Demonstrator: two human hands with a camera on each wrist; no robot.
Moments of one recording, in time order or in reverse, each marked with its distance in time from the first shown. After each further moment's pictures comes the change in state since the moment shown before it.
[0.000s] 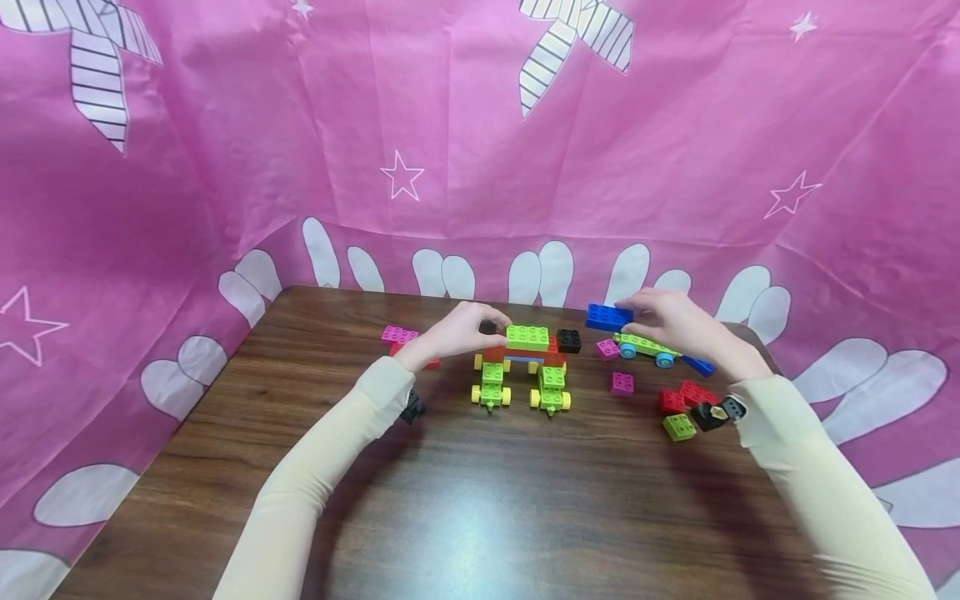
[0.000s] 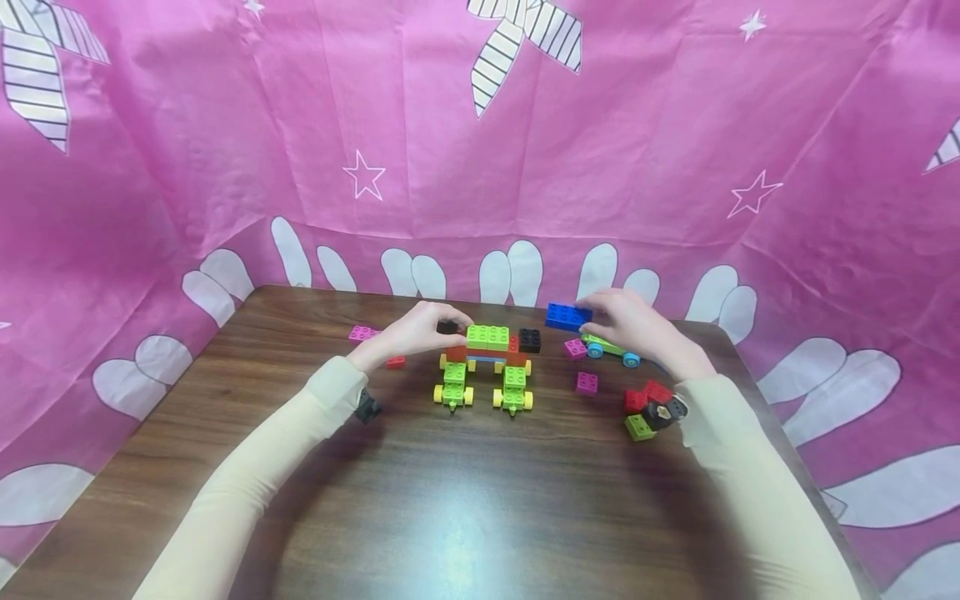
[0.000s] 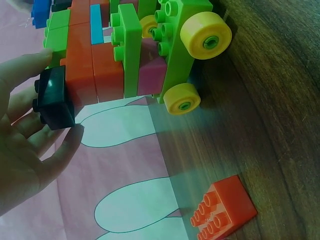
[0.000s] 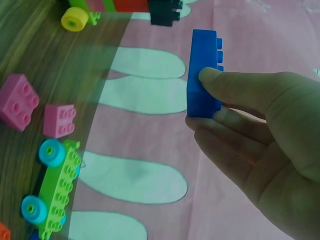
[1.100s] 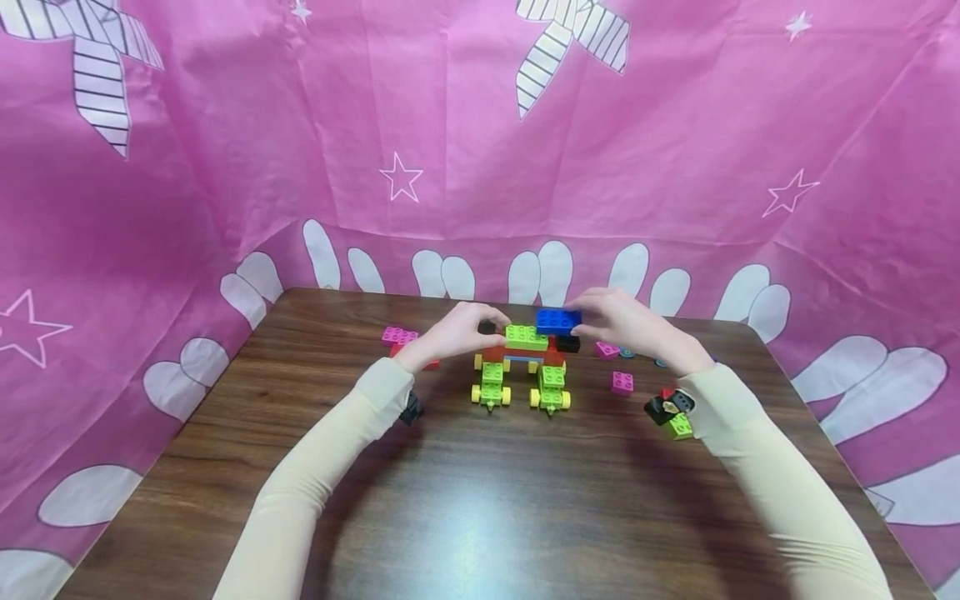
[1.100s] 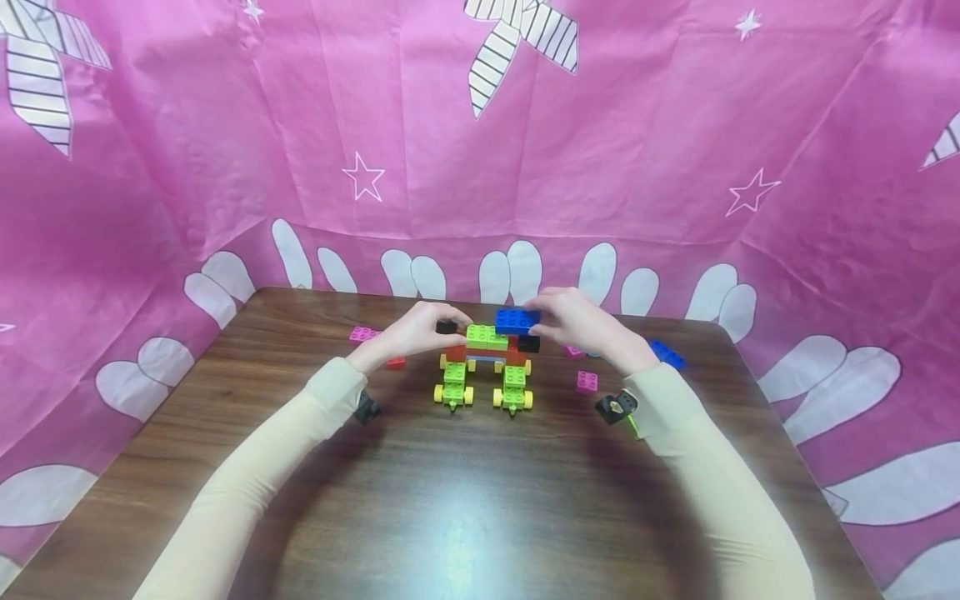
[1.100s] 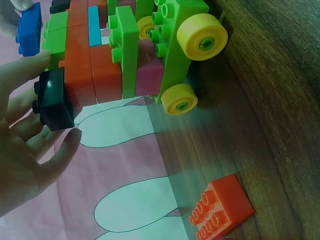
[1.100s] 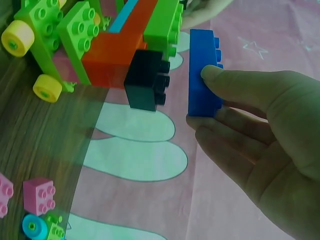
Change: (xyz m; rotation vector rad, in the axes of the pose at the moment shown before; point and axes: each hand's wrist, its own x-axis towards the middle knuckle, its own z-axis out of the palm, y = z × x) left_hand -0.003 0.003 0.000 -0.014 0.025 -0.006; right_hand 0.040 -0.043 0.019 0.102 -0.043 -0.083
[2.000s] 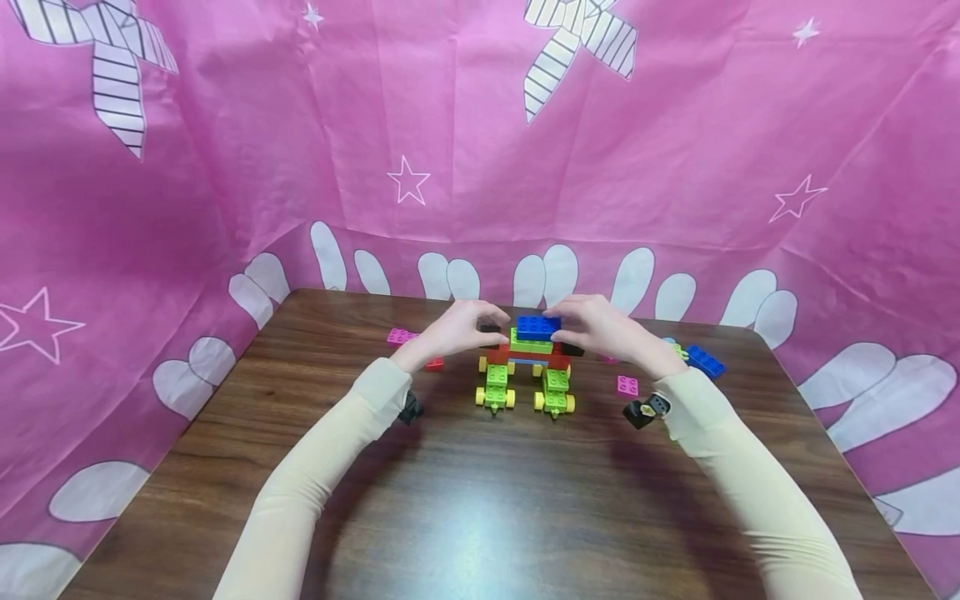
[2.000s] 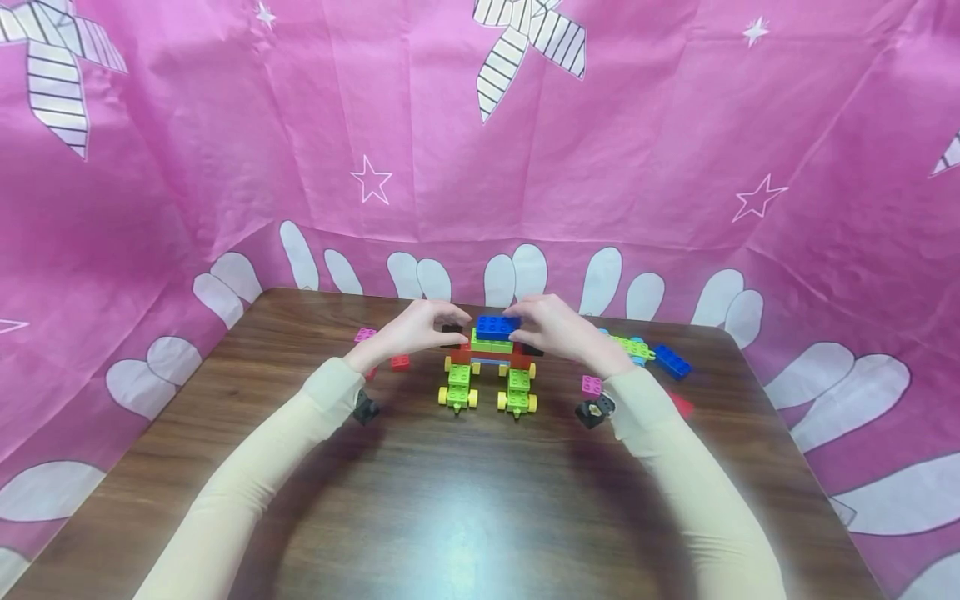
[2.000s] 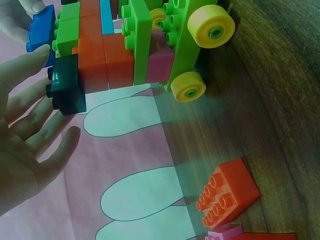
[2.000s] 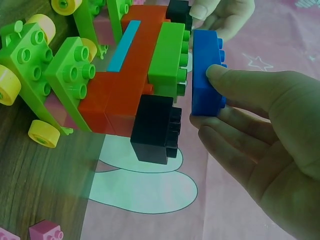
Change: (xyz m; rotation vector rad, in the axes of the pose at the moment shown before) left_hand -0.006 0.001 -0.011 -0.046 0.032 -0.016; right_hand 0.021 -0.009 0.024 0.070 0.013 -0.054
